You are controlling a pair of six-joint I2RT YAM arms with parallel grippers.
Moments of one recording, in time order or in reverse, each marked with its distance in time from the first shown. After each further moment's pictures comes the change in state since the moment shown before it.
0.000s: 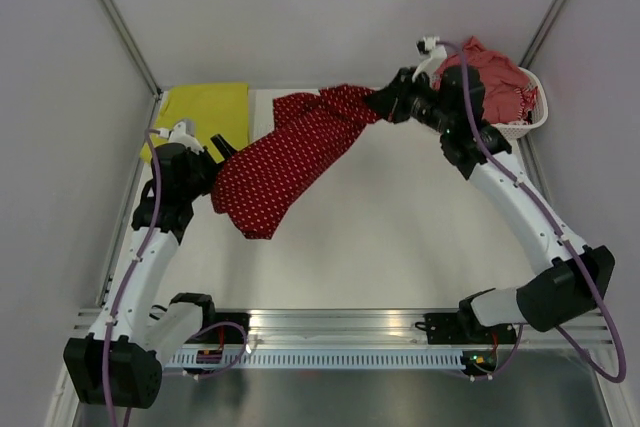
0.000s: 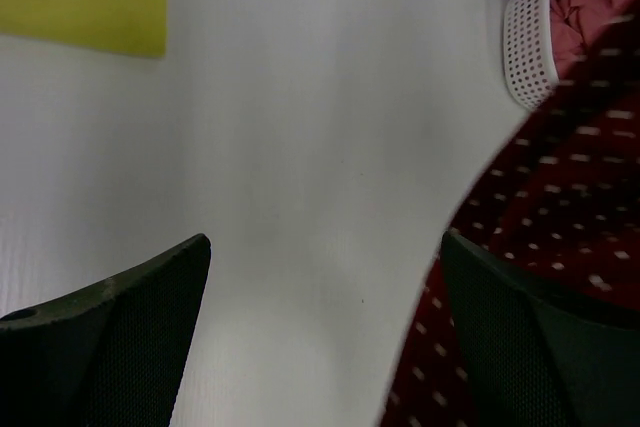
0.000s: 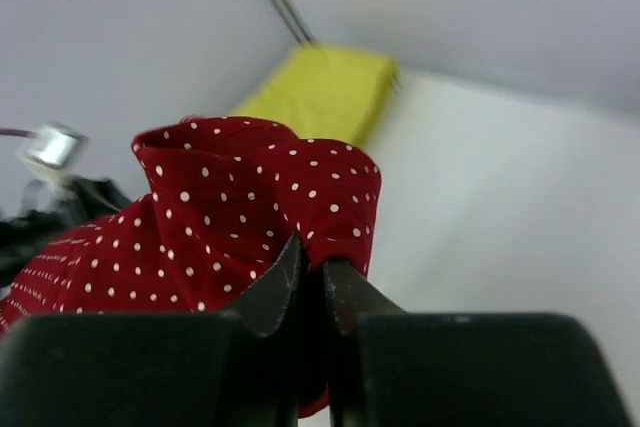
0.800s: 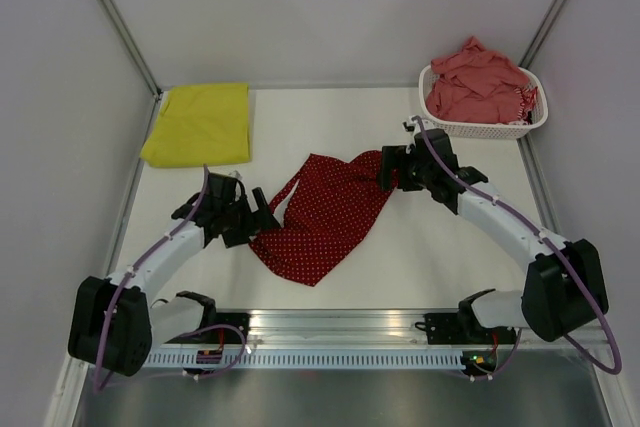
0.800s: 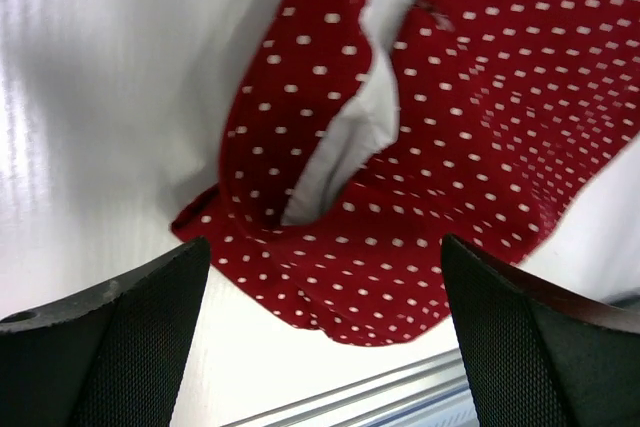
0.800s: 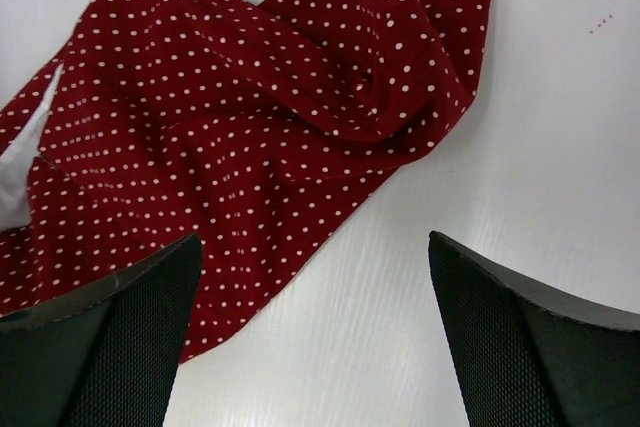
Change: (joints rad) left arm -0.209 0.159 -0.212 -0.182 -0.040 -0.064; right arm -0.006 -0.111 -0.615 -0.158 0.362 -0.101
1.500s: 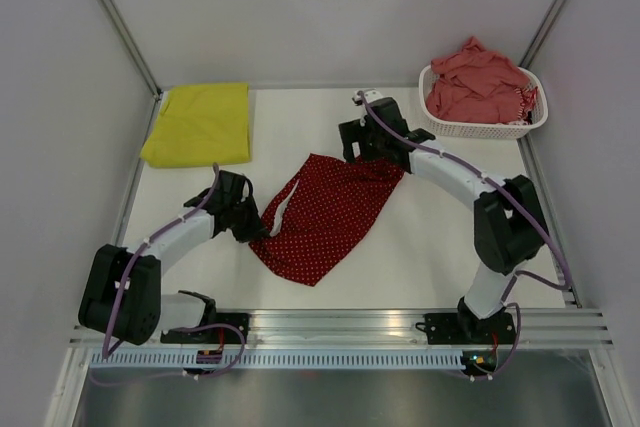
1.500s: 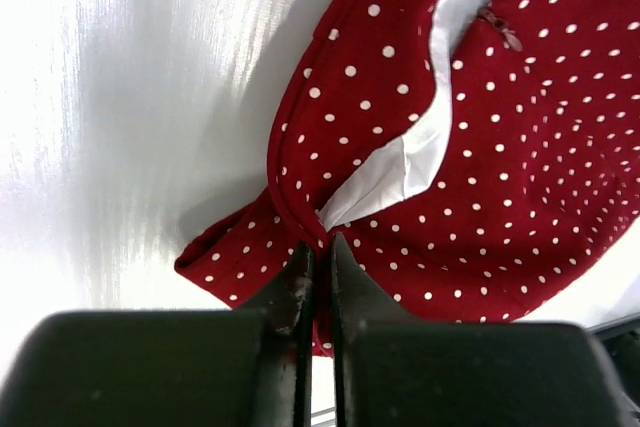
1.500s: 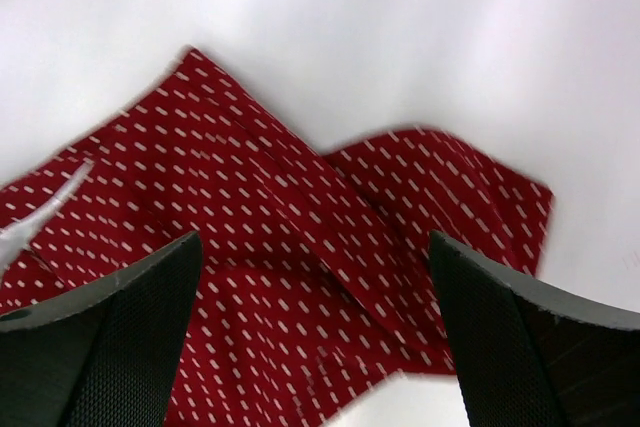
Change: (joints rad) left arm -0.016 0.170 0.015 0.043 -0.024 -0.023; right arm 0.116 0.417 0.388 0.010 0.103 -0.152
